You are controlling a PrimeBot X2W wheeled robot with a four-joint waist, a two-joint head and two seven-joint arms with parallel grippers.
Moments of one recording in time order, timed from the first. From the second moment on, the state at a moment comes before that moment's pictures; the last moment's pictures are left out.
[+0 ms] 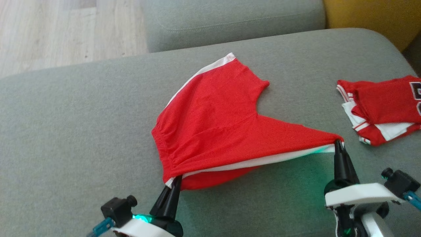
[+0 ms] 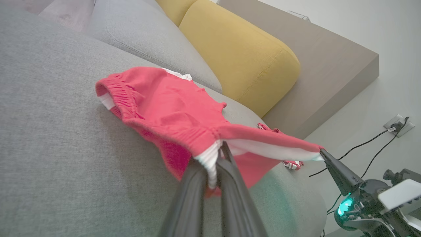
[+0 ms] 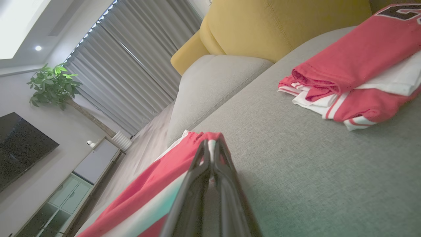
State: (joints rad) left arm -0.07 0.22 -0.67 0.25 -0.89 -0.13 -0.26; right arm -0.05 -0.11 0.15 0.36 0.79 0.12 -0.24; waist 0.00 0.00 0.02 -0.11
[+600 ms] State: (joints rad) left arm -0.48 0.18 -0.69 0.26 -0.96 -0.13 -0.26; right arm -0.69 -0.07 0.12 0.63 0.65 0.12 -0.14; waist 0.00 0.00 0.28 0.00
